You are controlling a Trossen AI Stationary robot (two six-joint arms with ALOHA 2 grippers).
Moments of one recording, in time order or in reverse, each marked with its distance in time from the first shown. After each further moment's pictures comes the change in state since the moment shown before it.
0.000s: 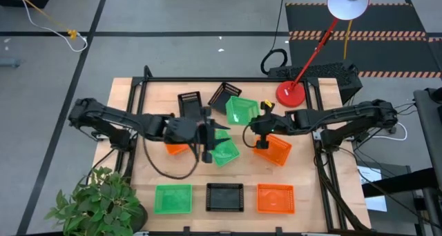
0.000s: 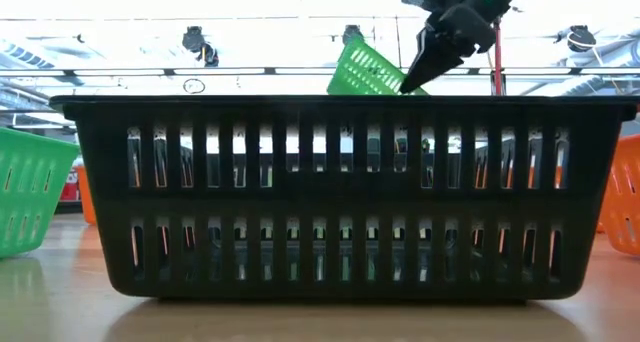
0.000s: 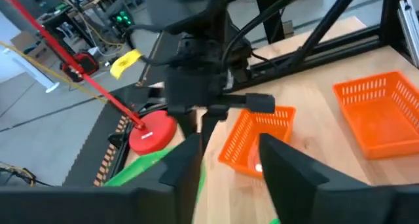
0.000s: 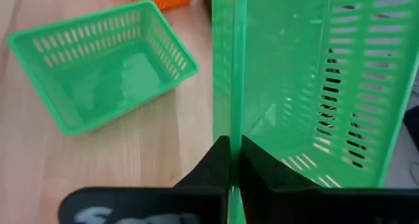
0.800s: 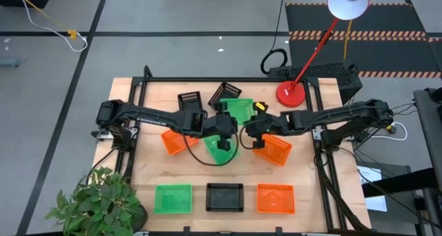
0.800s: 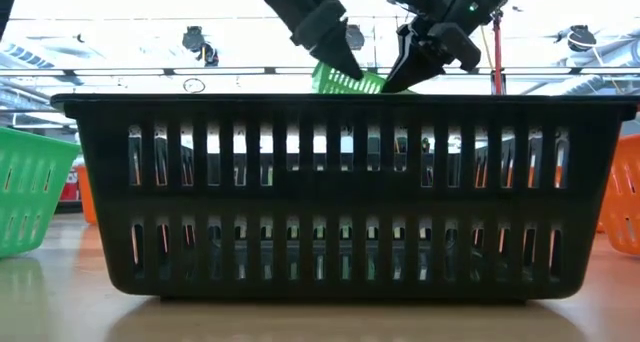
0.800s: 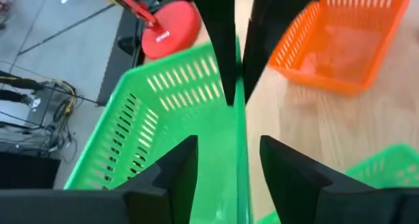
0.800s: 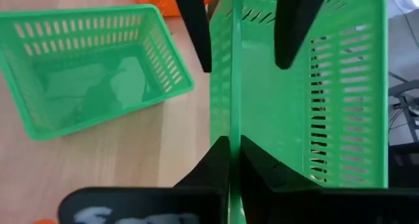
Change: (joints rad) left arm 0.155 0.300 0.135 -0.210 -0.096 -0.006; right arm -0.004 0.056 -0.001 0.124 0.010 -0.220
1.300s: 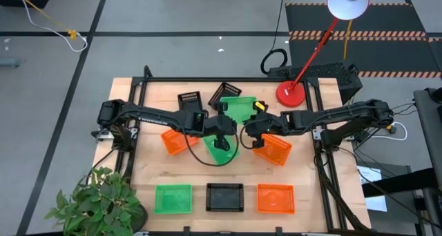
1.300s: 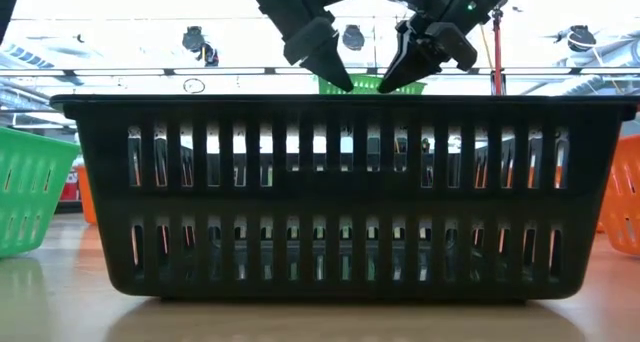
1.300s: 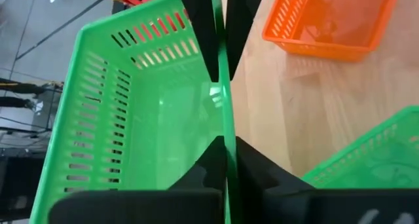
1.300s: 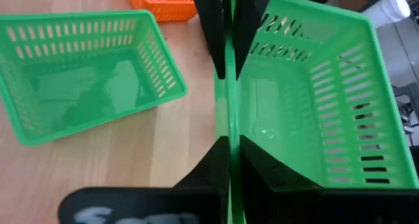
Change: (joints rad) left arm 0.016 0.009 0.000 -0.050 0.003 0.078; right arm 0.003 -0.001 0.000 0.026 0.017 -0.026
